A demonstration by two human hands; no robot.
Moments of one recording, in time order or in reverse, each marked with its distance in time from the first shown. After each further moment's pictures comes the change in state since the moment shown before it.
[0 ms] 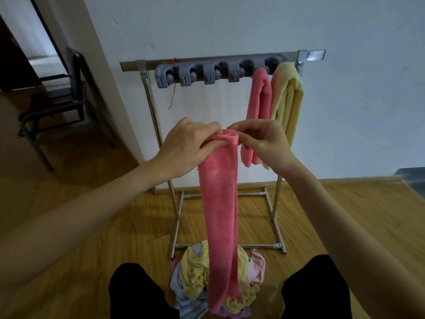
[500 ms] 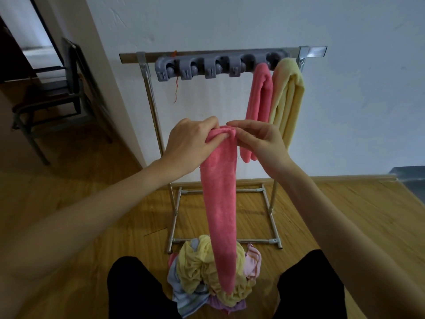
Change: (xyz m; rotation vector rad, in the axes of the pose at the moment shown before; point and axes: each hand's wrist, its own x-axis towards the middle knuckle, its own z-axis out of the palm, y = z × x) left_hand -0.005 0.006 0.015 0.023 0.088 -0.167; right_hand -0.011 0.009 0.013 0.316 0.037 0.209
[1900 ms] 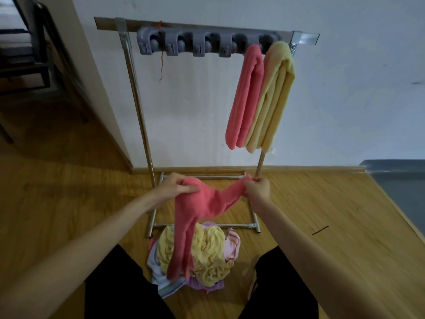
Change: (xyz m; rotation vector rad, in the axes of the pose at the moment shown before) left_hand -0.118 -0.044 0.098 -0.940 -0.620 -0.767; right_hand -0.062 0.140 -0.021 -0.177 0.648 0.823
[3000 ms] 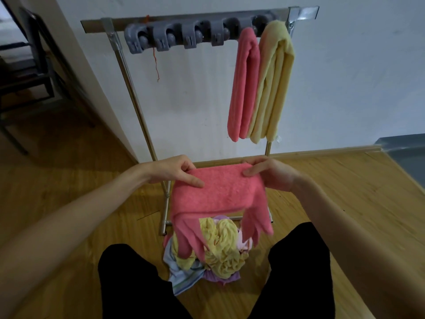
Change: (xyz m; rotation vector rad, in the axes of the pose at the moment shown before) left_hand 0.009 0.070 -0.031 0.292 -0.469 -0.016; right_hand 0.000 -0.054 -0.046 -0.152 -1.175 -0.158
